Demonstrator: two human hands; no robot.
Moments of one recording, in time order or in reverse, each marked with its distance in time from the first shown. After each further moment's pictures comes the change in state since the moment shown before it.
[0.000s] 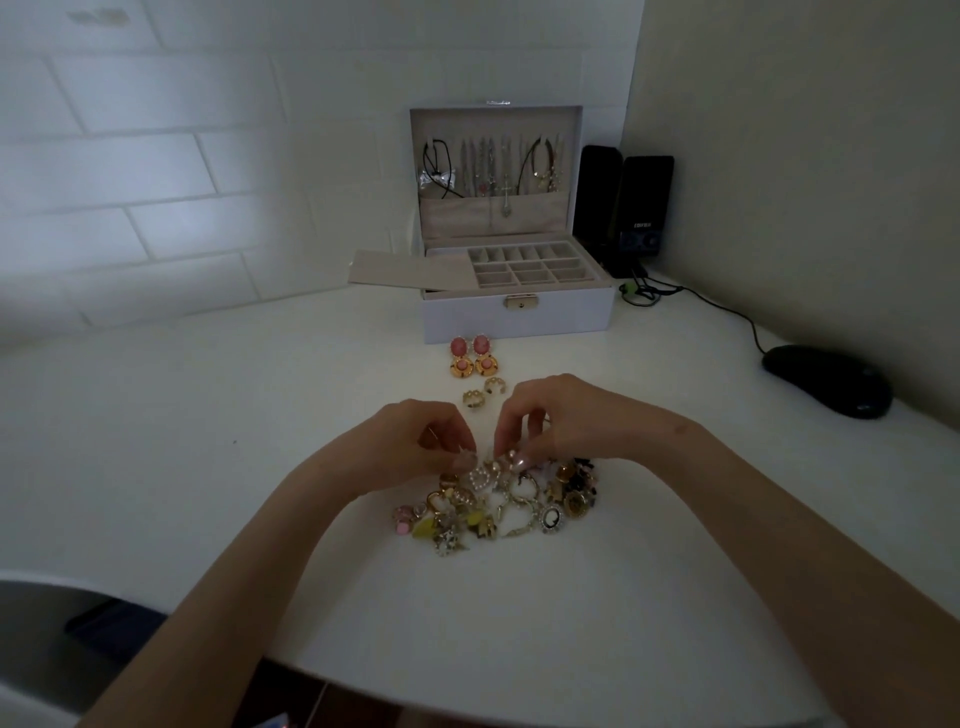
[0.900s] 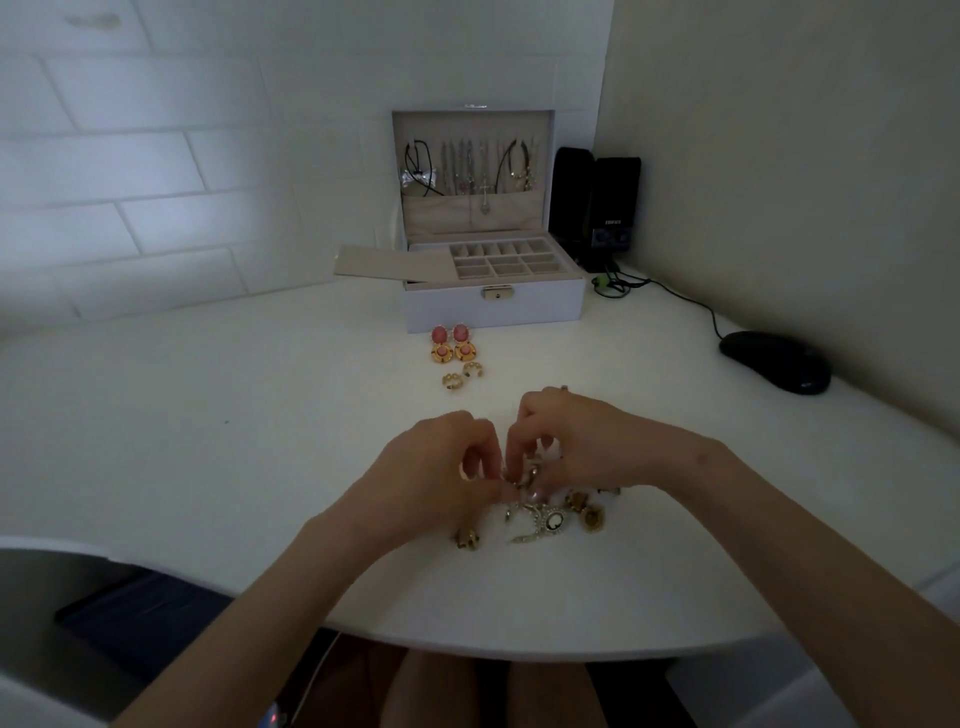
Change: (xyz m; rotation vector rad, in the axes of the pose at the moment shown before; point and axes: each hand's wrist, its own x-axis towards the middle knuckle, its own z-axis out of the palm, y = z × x) left_hand -0.041 0.055 0.044 0.241 0.167 0.121; right_hand -0.056 -0.007 0.012 -0.319 -0.003 -0.006
